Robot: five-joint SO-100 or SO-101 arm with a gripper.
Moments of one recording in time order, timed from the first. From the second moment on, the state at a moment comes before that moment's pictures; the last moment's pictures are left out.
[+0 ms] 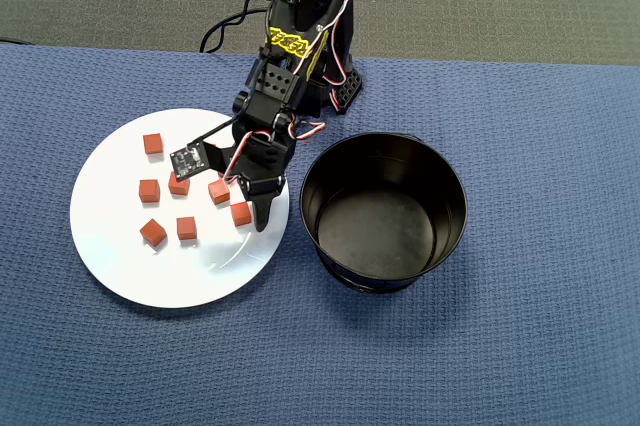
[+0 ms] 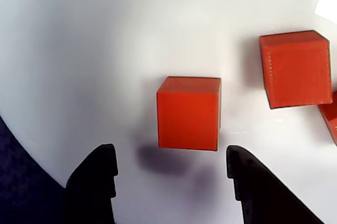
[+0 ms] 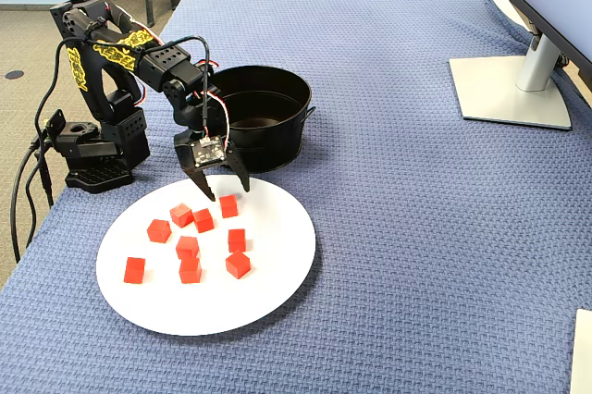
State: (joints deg) arm 23.7 101.4 127.4 47.1 -46.0
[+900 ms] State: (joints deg) arm 26.9 96.0 122.3 46.8 -45.5
